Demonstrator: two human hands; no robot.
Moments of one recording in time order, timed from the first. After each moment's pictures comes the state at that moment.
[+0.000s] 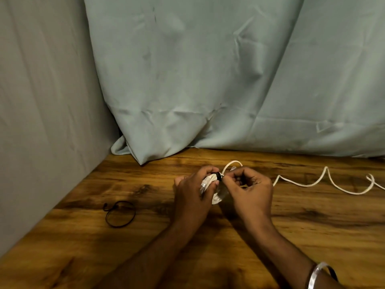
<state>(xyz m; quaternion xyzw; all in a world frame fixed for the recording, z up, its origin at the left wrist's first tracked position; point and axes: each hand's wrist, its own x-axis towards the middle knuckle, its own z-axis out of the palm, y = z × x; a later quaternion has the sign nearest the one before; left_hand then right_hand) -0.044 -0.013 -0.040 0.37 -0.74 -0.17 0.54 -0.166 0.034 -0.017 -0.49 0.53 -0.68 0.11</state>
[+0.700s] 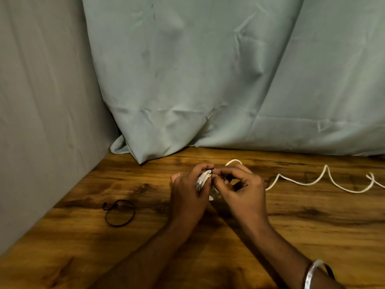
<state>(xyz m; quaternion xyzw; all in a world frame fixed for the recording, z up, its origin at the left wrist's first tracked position) -0.040 -0.017 -0.040 0.35 -0.72 -0.16 0.58 -0.163 0.036 -0.019 -0.58 0.54 -0.61 0.06</state>
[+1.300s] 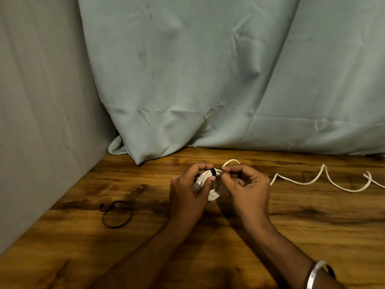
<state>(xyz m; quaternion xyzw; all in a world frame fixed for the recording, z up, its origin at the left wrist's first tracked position) -0.044 -0.021 -0.043 0.32 -0.70 -0.21 0.61 -0.164 0.033 -0.014 -0.46 0.49 -0.72 0.17</state>
